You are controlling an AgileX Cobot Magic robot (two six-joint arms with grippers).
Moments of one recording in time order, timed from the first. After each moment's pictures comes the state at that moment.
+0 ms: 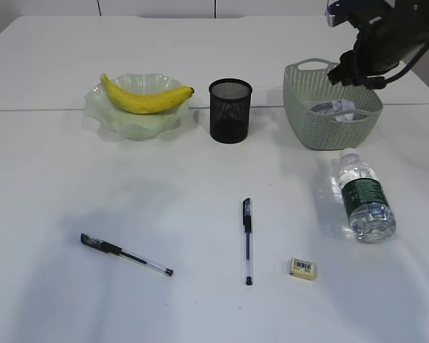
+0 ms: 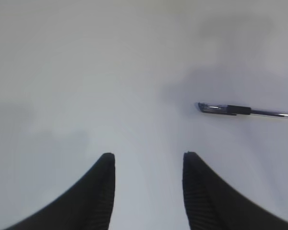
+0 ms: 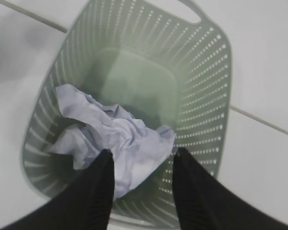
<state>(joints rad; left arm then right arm) -0.17 1.07 -0.80 0.03 0.71 0.05 0.06 2.10 -1.77 -0.18 0.57 -0.24</state>
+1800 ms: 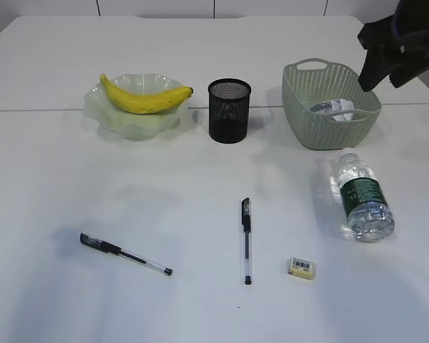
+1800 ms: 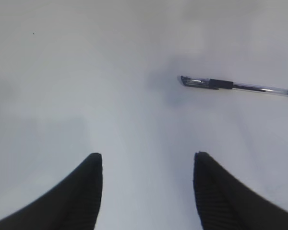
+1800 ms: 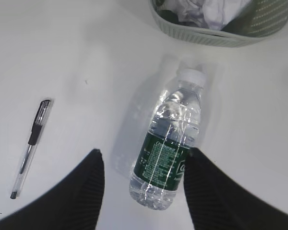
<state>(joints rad) -0.17 1.07 -0.80 -0.04 0.81 0.05 0.06 1.83 -1.77 0.13 1.24 -0.20</state>
